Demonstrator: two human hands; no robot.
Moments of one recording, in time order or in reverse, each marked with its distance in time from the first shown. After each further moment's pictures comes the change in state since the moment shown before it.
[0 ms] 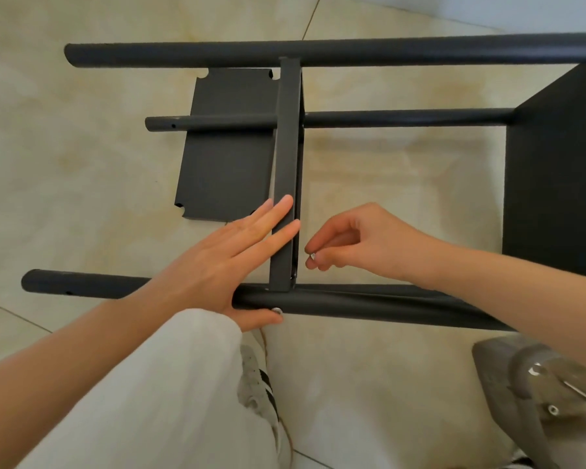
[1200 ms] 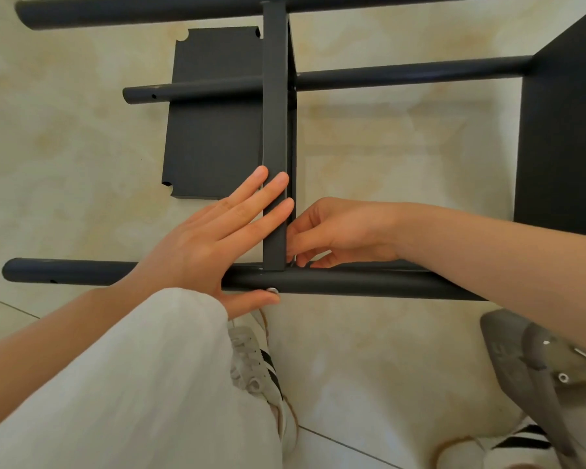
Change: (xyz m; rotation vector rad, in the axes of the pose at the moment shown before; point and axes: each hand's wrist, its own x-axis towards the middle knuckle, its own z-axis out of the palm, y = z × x) left_hand -0.004 0.020 -0.008 0.030 0.054 -0.065; right_hand 0.029 0.003 0.024 0.252 -0.341 0.311
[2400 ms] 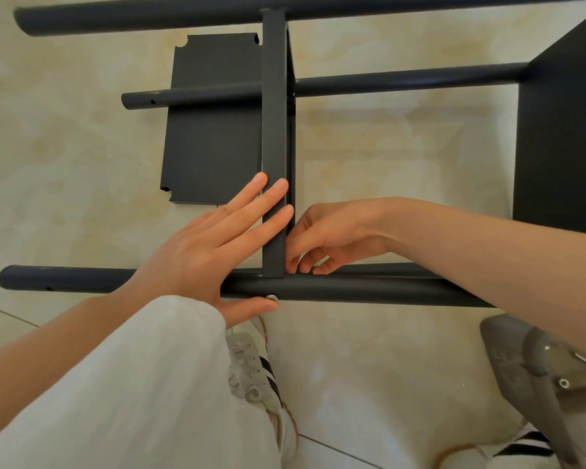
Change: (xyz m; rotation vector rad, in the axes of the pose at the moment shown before) left_hand -0.001 -0.007 0.007 0.020 0.002 0.017; right_hand 0.011 -0.006 -0.009 -0.046 -0.088 0.125
